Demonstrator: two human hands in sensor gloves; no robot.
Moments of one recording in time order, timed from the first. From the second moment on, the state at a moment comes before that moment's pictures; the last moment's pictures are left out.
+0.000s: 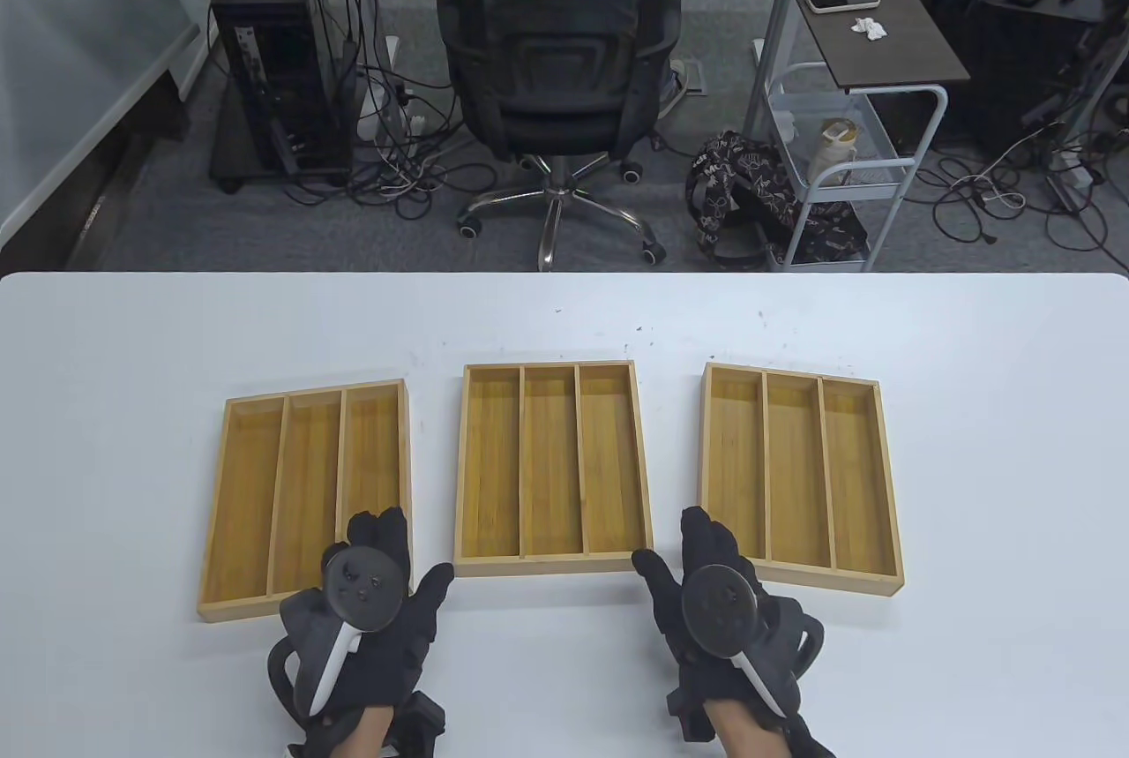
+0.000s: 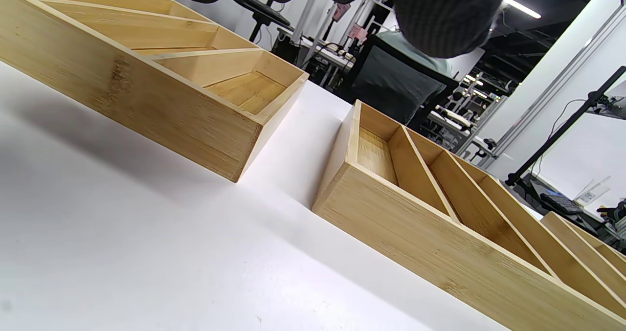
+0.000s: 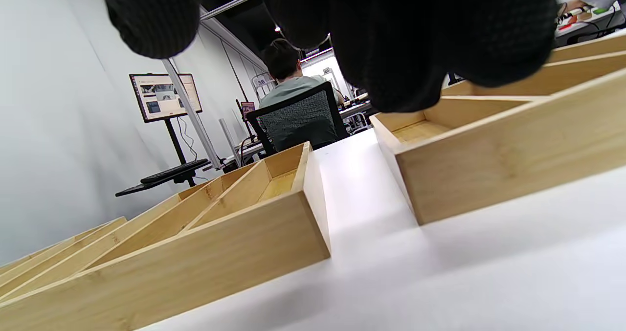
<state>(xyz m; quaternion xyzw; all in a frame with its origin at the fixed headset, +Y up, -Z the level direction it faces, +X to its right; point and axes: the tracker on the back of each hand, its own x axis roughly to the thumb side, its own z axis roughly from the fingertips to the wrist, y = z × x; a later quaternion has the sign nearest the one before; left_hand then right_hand) -0.217 -0.709 -0.223 -0.08 0.16 0.21 0.96 0.118 -0.714 -0.238 -0.04 -0.09 0.98 0.18</state>
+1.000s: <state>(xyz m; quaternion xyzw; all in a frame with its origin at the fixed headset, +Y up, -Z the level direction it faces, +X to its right) -0.224 -0.713 -0.225 -0.10 0.15 0.25 0.95 0.081 -0.764 -0.338 -0.14 0.12 0.98 0.07</state>
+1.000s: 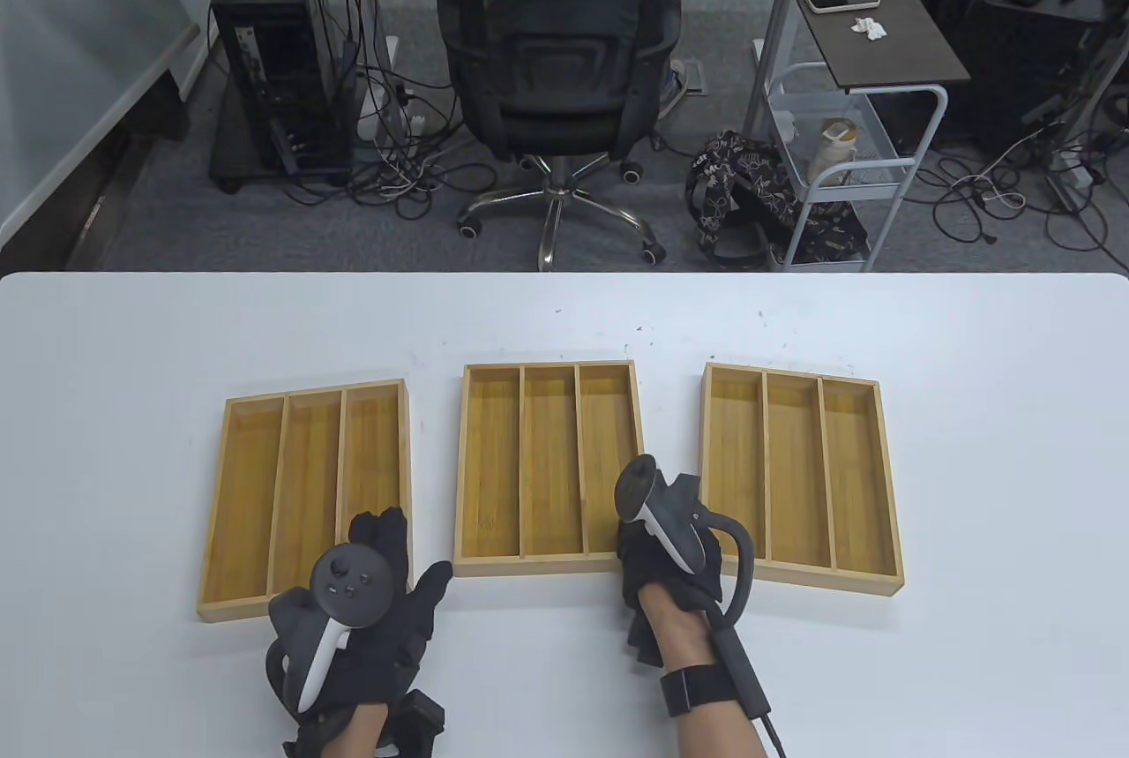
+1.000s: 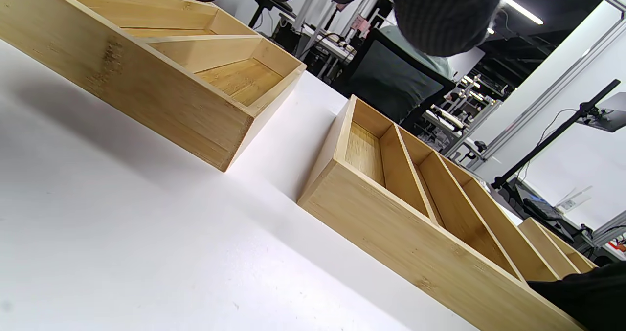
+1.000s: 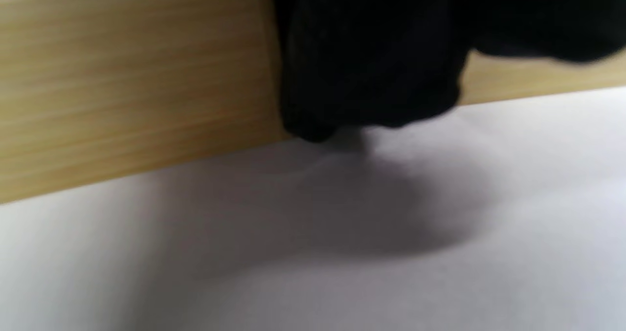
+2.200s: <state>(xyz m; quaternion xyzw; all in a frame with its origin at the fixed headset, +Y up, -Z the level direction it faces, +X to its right) -0.222 -0.715 -0.226 -0.11 0.16 0.23 0.95 0.250 -0.670 -0.283 -0.19 -0.08 0.97 0.11</state>
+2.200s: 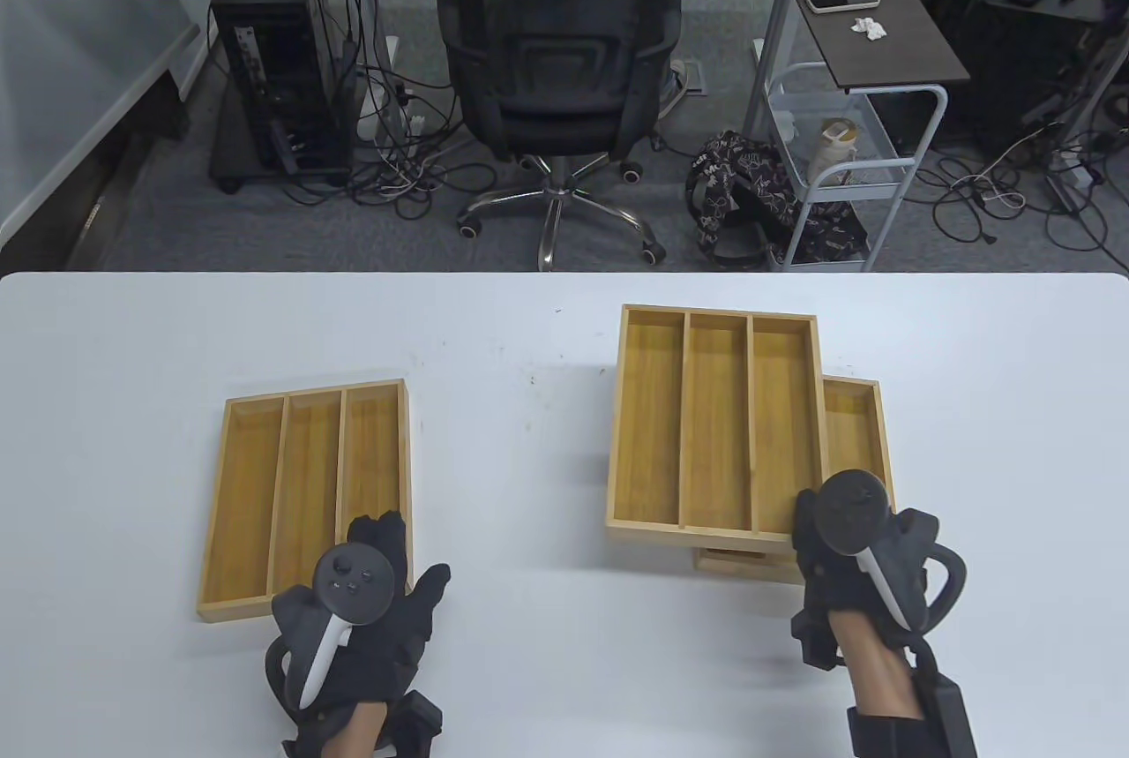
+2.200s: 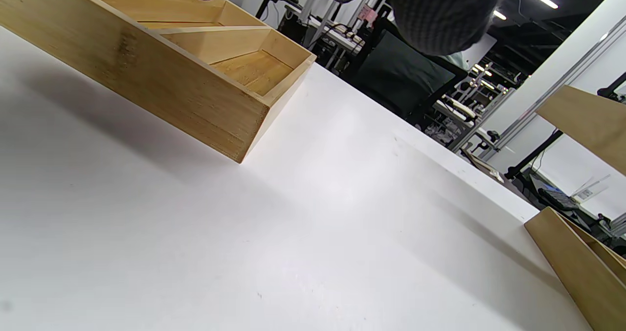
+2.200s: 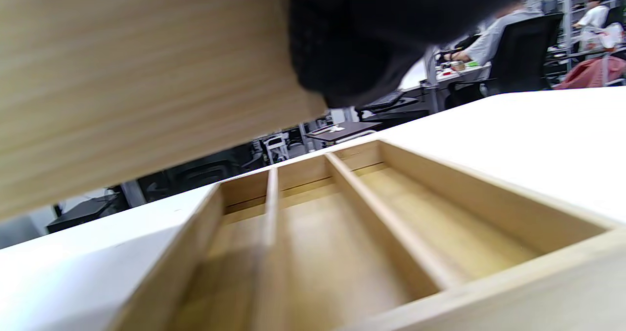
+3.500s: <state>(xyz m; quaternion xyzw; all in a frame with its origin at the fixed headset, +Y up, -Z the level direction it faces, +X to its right) -0.215 -0.716 -0.228 -0.12 0.16 0.21 0.96 0.331 -0.726 -0.284 -0.29 0.03 0.95 0.11</state>
